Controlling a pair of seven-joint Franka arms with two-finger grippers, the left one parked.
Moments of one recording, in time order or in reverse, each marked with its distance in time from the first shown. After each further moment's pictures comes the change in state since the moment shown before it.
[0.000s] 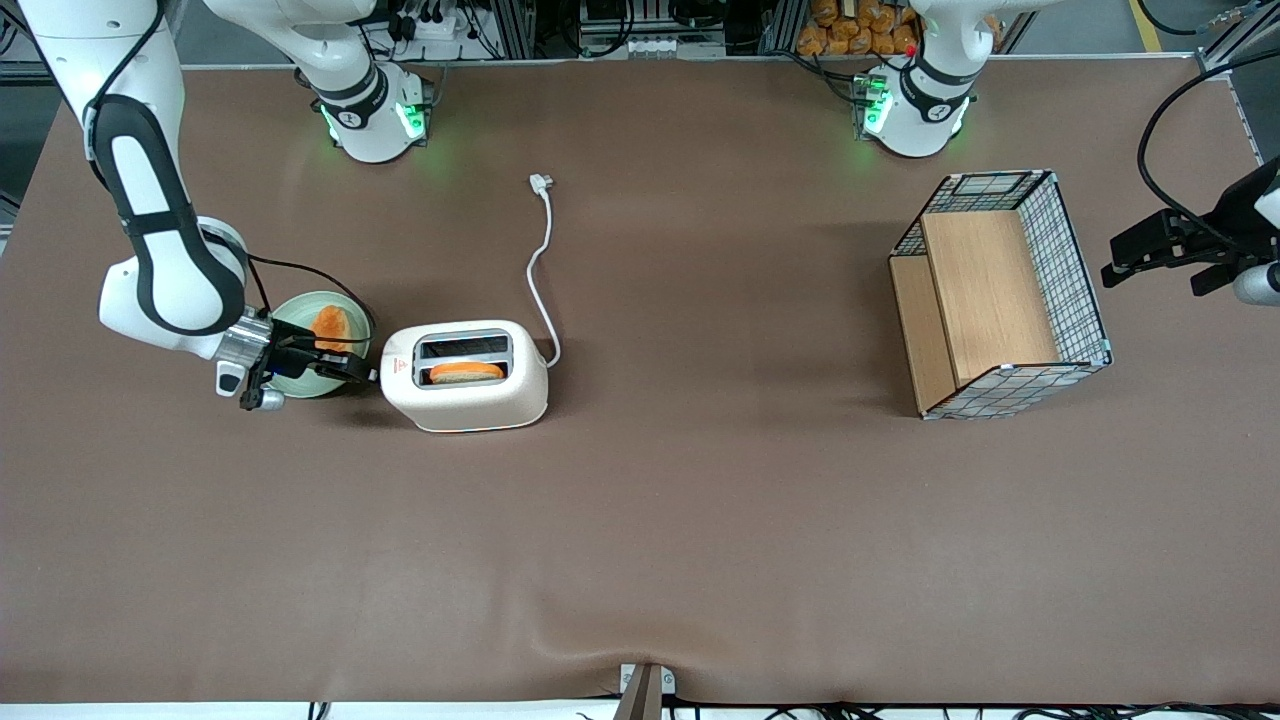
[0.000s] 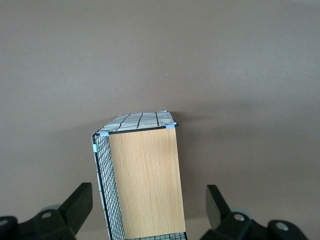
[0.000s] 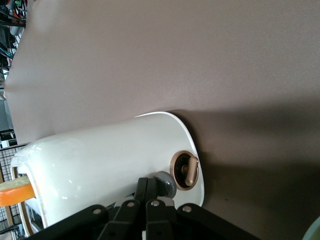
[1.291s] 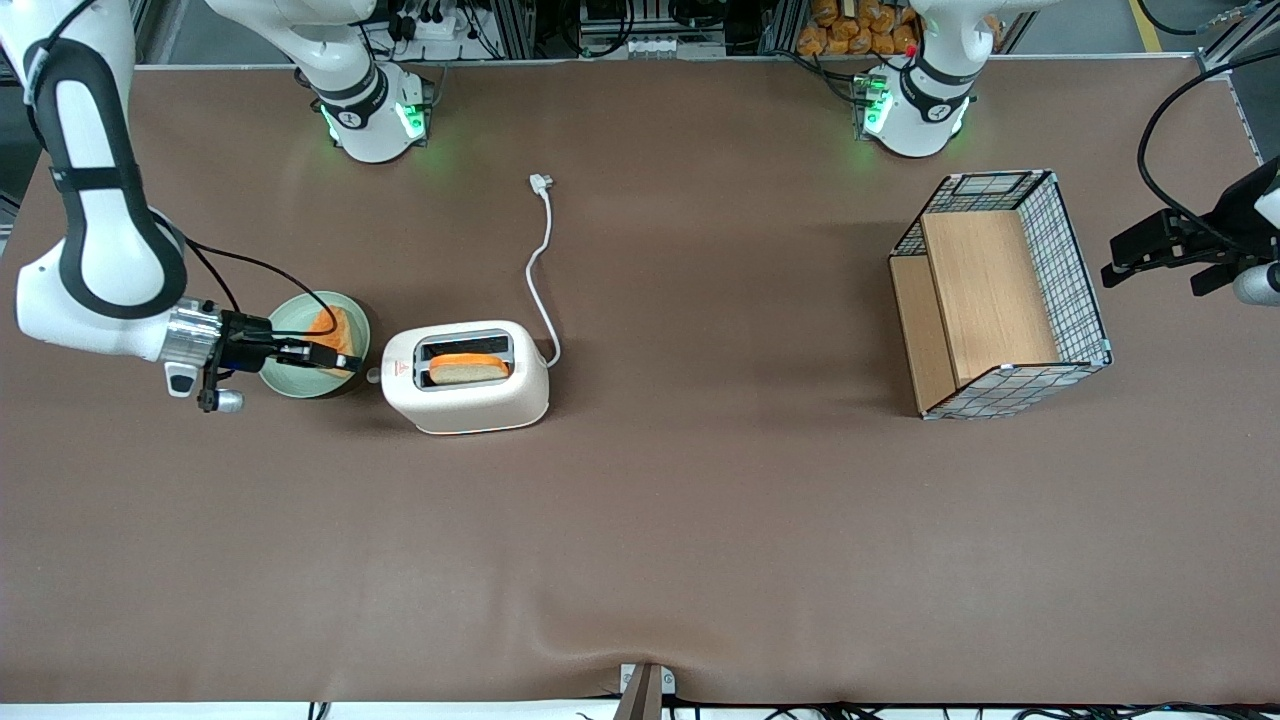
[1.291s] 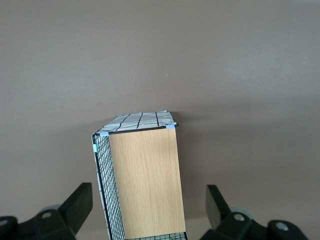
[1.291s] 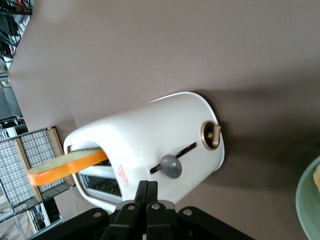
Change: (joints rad) arm -0.056 -0.091 -0.011 0.116 -0.245 -0.244 0.277
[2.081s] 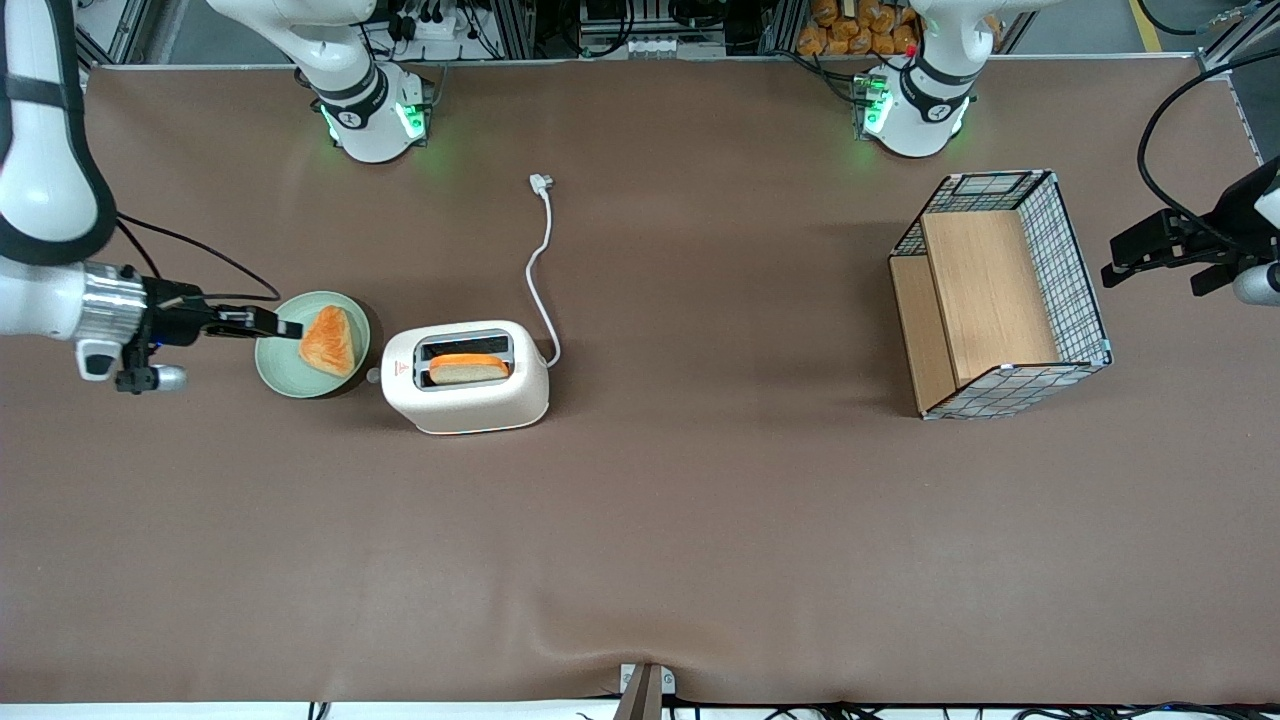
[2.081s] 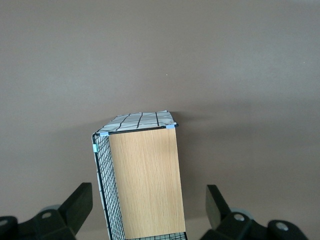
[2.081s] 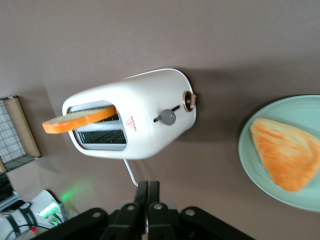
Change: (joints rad) arm -0.025 -0.102 -0.002 0.196 -0.342 -0.258 0.186
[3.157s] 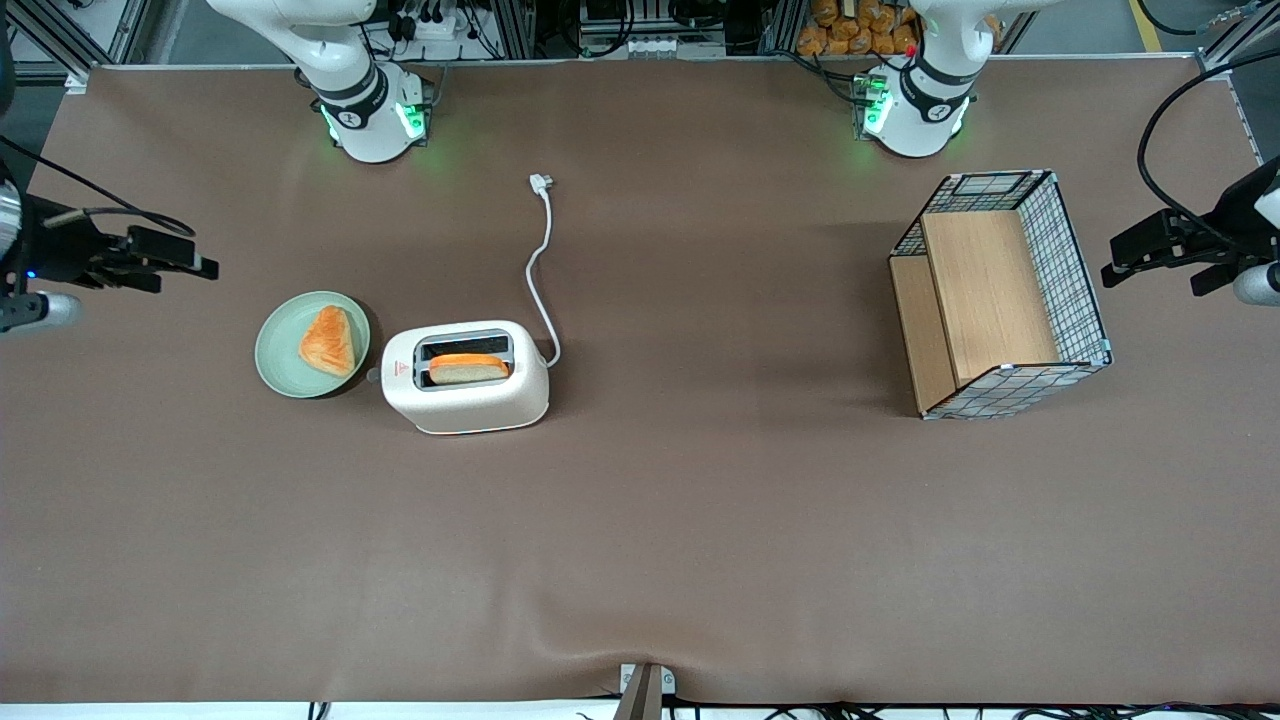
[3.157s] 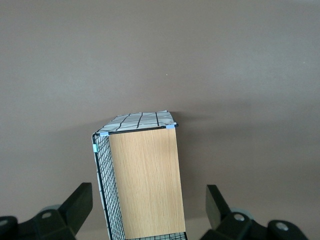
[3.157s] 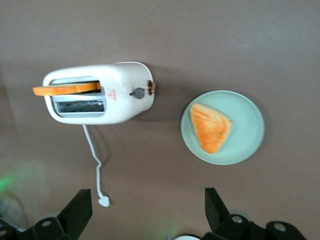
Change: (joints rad) arm 0.000 -0.111 0.009 0.219 -0.299 -0.222 0.035
